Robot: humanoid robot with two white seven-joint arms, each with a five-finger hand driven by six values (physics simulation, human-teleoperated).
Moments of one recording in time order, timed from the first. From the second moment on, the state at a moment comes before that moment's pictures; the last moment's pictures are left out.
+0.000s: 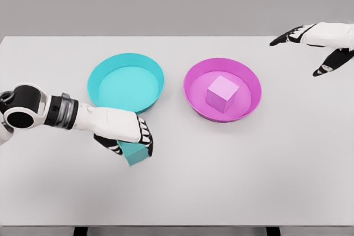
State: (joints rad) left arm -0.87 0.84 -1.13 -1.65 -0.19 -0.61 -0.61; right arm -1.04 -1.02 0.99 -1.26 -0.04 -0.61 0.61
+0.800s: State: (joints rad) left arm -0.86 0.82 -0.92 -1.67 -0.17 -0.61 -0.61; right arm -1.07 -1.01 1.01 -1.30 -0.03 -0.61 0.61
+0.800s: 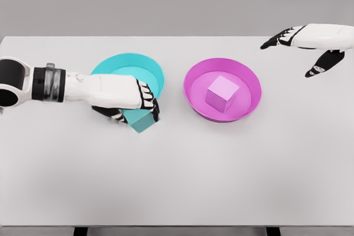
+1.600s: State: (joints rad) left arm -0.87 0.67 -0.80 -1.30 -0.18 -0.61 -0.61; right arm -1.09 -1.01 1.00 -1.29 -0.03 -0.61 0.61
